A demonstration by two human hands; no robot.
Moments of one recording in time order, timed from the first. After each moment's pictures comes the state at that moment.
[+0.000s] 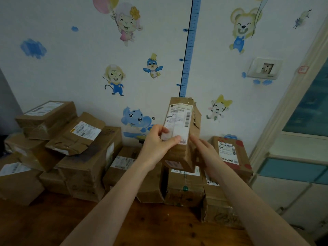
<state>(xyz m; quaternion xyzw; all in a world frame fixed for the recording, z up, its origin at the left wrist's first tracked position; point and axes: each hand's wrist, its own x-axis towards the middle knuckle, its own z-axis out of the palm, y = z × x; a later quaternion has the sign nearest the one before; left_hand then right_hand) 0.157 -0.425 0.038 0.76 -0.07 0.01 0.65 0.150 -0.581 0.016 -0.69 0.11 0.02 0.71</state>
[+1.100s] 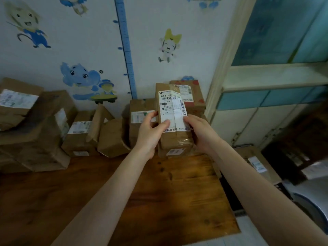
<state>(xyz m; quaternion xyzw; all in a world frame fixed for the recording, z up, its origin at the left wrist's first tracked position) 0.079 -0.526 -0.042 0.68 -0.01 -0.16 0.71 0.051 -0.669 -0.043 -0.63 0.21 0.01 0.75</state>
